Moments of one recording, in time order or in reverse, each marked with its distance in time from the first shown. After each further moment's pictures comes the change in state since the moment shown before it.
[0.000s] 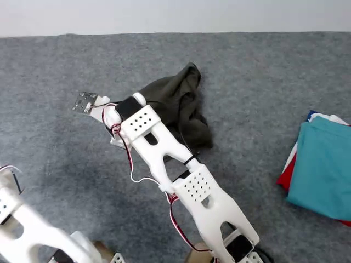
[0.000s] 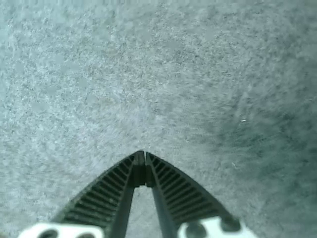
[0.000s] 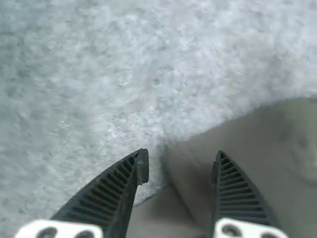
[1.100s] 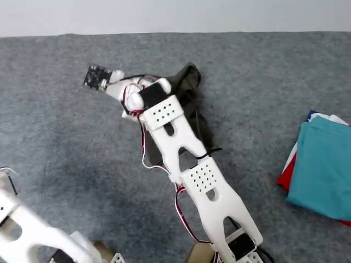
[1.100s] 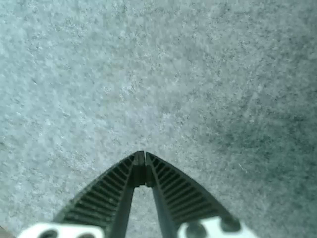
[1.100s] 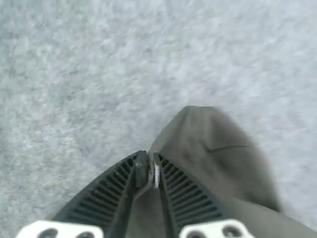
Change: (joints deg) left arm -1.1 0.0 -1.3 0.0 0.0; right arm 8.3 4.0 -23.6 -0.1 8.6
